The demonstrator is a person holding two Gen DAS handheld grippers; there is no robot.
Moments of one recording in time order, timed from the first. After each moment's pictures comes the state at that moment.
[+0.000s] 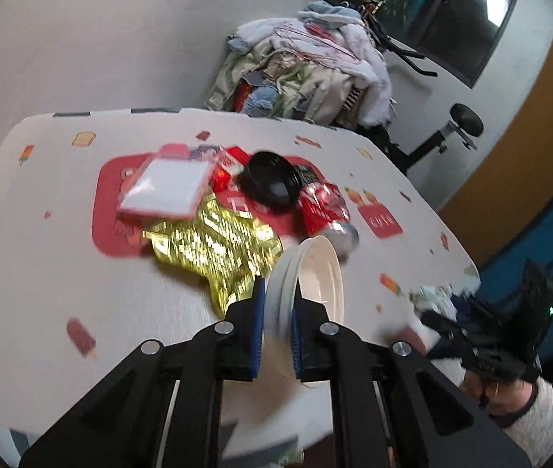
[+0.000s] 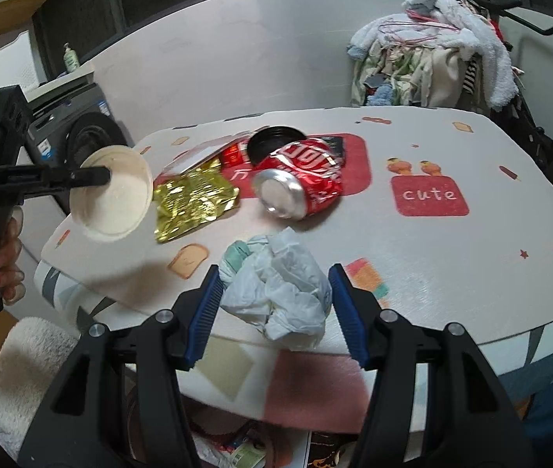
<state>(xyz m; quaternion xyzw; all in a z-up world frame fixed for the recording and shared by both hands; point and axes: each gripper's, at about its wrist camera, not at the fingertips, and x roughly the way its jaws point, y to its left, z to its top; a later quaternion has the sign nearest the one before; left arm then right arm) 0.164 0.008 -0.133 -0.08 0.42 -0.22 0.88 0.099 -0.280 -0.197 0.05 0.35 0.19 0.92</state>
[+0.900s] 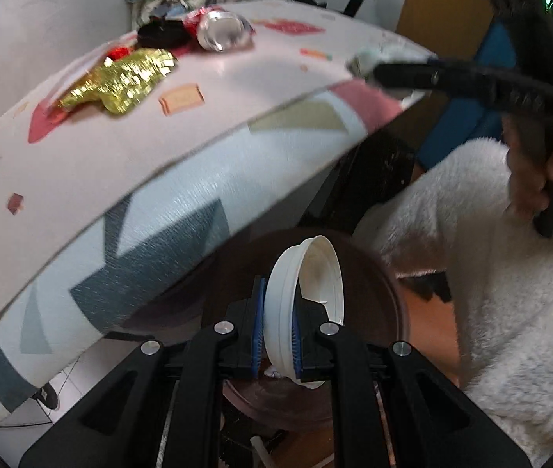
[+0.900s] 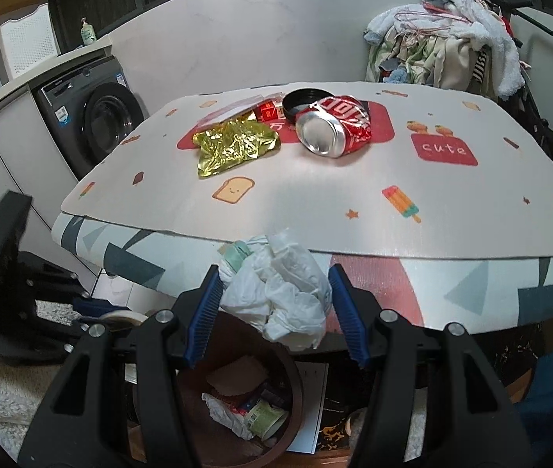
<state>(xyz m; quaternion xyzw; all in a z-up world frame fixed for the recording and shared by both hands) 0.020 -0.051 -0.251 0.14 0.50 -0.30 0.80 0.028 -0.259 -0.217 0.03 0.38 0.20 0.90</state>
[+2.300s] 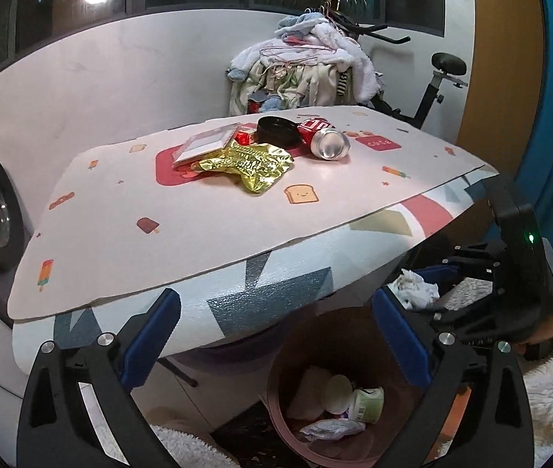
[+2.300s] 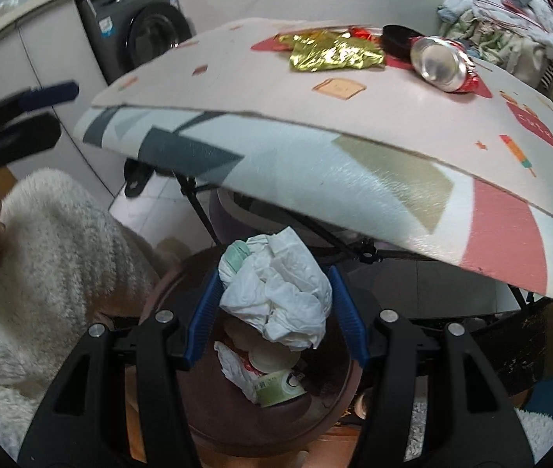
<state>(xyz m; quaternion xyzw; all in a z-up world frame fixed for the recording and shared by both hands) -0.022 0.018 -0.184 0.07 0.33 -0.16 0.93 0.003 -0.172 -0.286 -0.07 0.44 0.28 0.85</state>
